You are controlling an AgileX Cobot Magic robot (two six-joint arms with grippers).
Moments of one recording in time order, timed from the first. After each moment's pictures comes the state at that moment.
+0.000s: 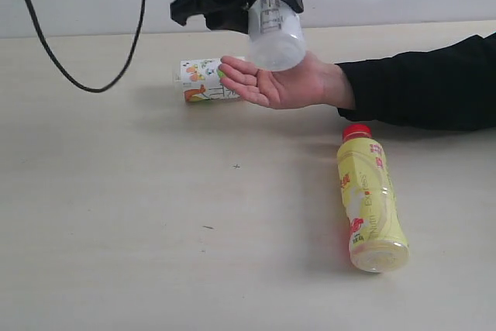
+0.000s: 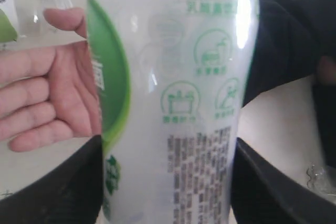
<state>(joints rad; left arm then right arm) -0.63 1.97 -1.73 -0.45 0.75 -0.33 0.05 0.01 0.00 0.13 0.29 0.08</state>
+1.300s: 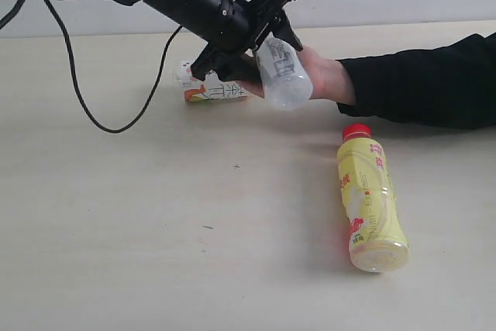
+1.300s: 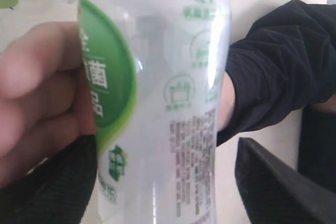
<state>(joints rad) -0.54 2.17 -1.73 -0.79 0.70 -0.18 0.05 0.01 0.00 0.13 0.29 0.08</state>
